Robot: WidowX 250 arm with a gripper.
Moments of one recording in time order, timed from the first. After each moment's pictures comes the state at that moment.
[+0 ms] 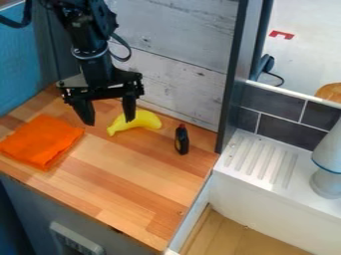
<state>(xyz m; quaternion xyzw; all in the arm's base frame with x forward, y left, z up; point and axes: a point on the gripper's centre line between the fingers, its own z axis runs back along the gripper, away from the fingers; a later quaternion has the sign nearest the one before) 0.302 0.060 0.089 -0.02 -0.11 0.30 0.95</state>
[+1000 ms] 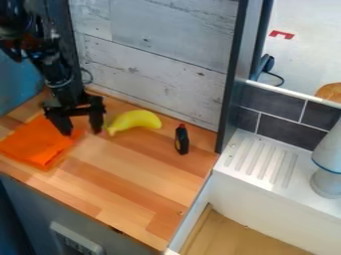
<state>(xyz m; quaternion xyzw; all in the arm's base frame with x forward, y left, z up) 0.334 0.171 0.001 -0.05 -0.10 0.26 0.96</state>
